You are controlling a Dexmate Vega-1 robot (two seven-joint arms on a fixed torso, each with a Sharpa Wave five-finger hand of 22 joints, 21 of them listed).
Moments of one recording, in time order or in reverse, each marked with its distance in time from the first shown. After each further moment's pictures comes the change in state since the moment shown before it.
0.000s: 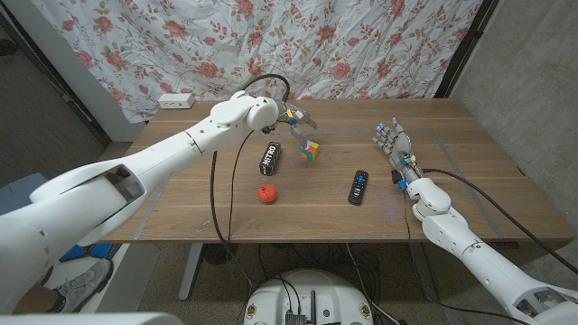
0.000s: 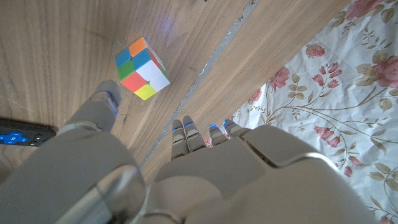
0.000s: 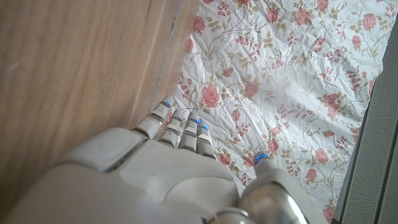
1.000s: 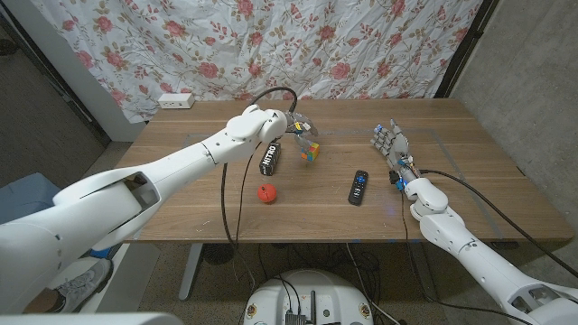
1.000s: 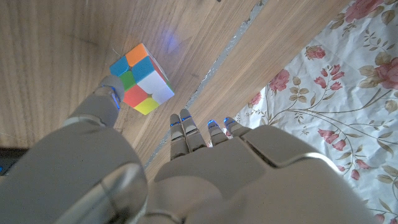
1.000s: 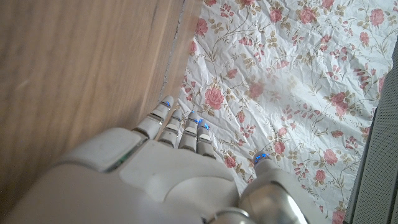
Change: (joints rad) left arm 0.027 -0.060 0.053 0.064 0.110 0.077 0.078; left_hand 0.065 0.004 -0.014 0.003 0.004 0.090 0.000 0.039 0.000 0.106 -0.001 0.019 0.000 0.061 0.000 0.012 0.000 0.022 0.025 0.002 0.000; right arm 0.019 0.019 -0.007 0.031 0.013 -0.014 0.011; right_hand 0.000 0.000 0.000 0.000 0.000 0.013 -0.012 0.000 0.000 0.000 0.000 0.000 0.000 -0.002 0.009 0.000 -0.005 0.000 0.007 0.000 0.000
